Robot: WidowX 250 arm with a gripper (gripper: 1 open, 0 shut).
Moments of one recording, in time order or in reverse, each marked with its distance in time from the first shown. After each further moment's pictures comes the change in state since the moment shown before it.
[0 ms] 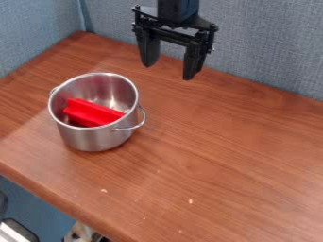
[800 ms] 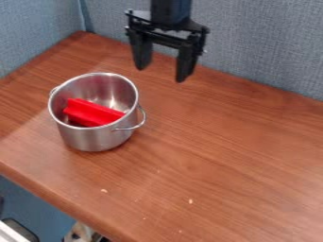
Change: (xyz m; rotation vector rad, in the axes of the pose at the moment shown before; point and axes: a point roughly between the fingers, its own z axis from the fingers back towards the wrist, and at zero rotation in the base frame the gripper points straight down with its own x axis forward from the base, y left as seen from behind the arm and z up) arm -0.003 0.019 -0.005 -0.017 0.036 0.058
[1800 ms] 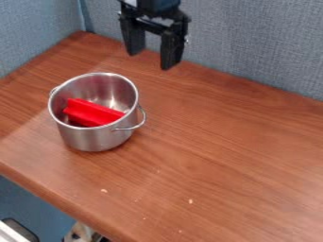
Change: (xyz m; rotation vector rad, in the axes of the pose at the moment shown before) arm 0.007 0.005 0.005 0.005 -0.041 -0.249
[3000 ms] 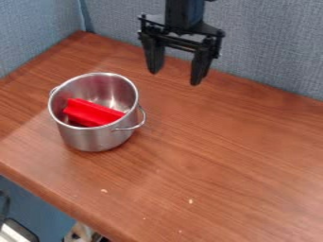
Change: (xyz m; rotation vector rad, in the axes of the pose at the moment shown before) arm 0.005 -0.024 -0.008 -0.001 0.024 0.265
